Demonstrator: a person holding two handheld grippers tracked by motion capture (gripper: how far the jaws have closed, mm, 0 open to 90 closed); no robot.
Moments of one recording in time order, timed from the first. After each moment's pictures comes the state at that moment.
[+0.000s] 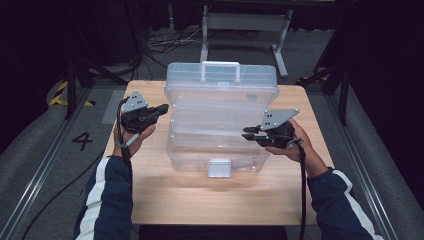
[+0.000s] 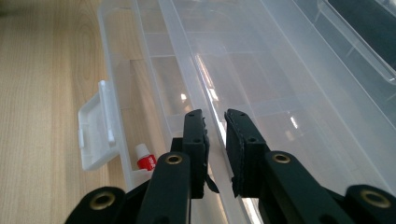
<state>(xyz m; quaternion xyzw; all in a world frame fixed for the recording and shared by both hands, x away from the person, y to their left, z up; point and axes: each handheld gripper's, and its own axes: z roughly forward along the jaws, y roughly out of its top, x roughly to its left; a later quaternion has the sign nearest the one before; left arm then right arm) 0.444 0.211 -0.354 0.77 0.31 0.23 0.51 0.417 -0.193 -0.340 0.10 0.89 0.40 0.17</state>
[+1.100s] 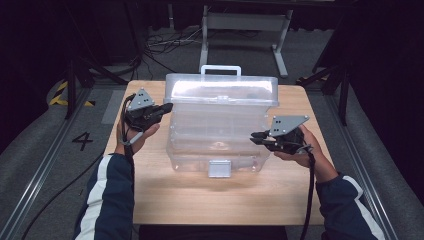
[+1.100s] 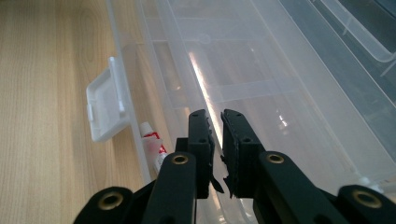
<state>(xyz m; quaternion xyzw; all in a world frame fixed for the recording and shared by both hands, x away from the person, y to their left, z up) 0.443 0.201 -0.343 0.79 0.29 0.24 0.48 0.400 -0.213 -0.340 0.09 0.90 0.39 0.19</state>
